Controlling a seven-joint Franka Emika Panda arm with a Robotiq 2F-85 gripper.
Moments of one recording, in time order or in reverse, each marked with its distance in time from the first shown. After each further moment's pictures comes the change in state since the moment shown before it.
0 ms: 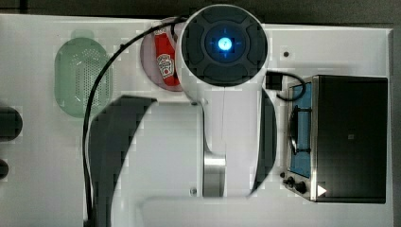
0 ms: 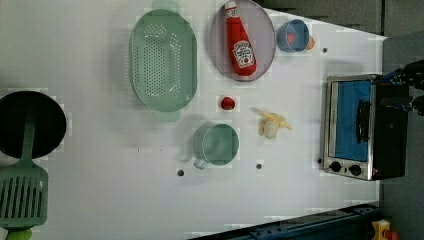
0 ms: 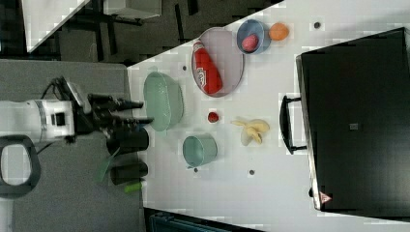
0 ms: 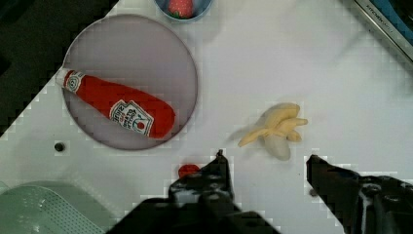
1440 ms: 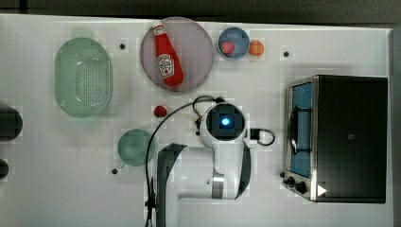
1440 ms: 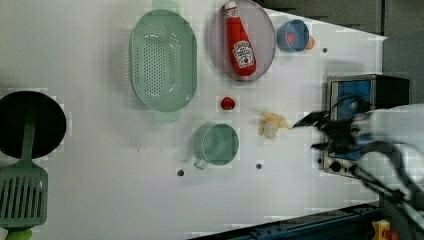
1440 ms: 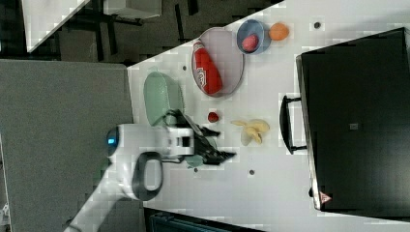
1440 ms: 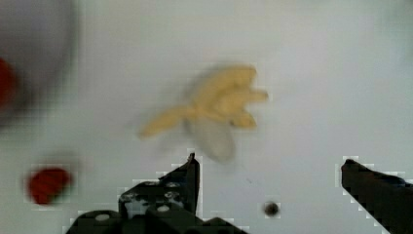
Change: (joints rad) arm -0.037 0.088 -0.023 -0.634 -0.031 0.553 -0.080
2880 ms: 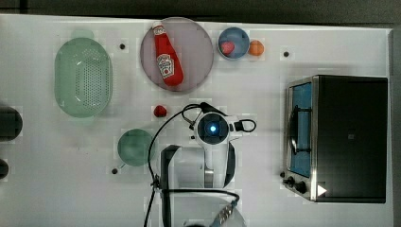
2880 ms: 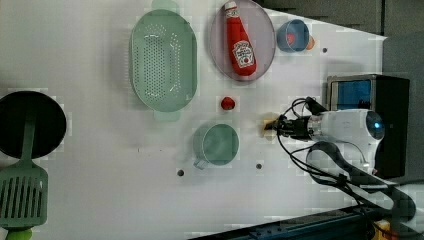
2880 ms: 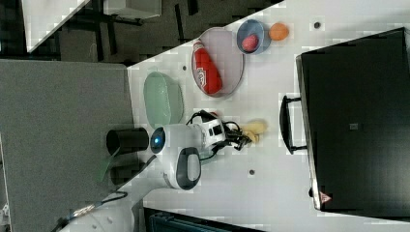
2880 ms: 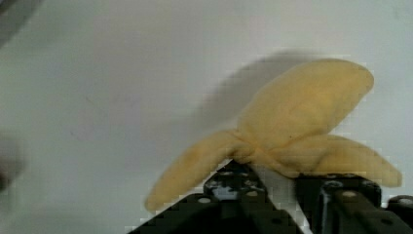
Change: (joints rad) arm 0.012 0.279 0.011 -0.025 0.005 0.388 -0.232
